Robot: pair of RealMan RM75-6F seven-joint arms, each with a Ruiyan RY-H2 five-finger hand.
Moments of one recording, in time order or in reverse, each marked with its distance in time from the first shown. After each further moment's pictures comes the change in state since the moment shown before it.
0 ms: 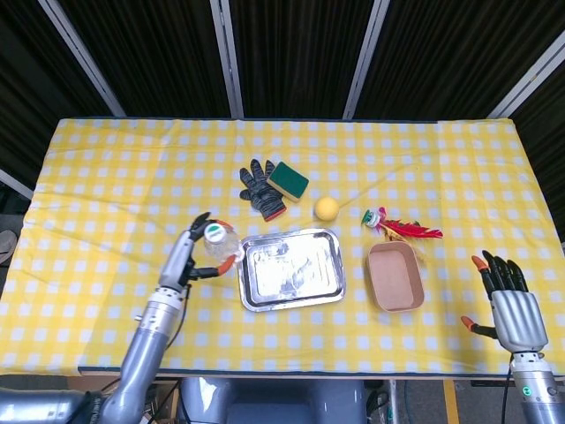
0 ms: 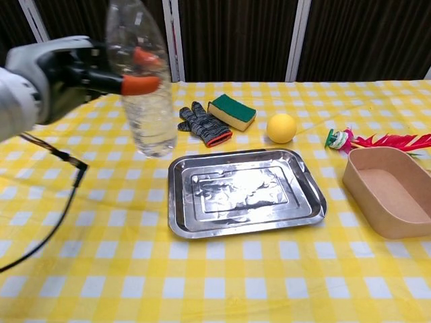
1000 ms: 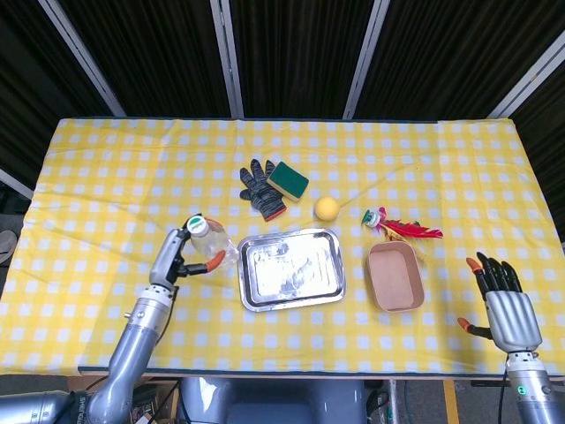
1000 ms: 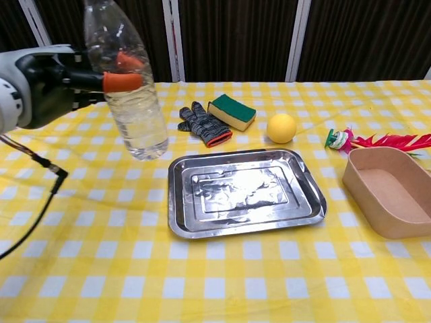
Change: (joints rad) left arm 0.042 0.033 -0.051 0.006 -0.063 -0.123 -0.119; right arm 0.007 -0.013 -0.005 0.001 0.003 -0.017 -0.029
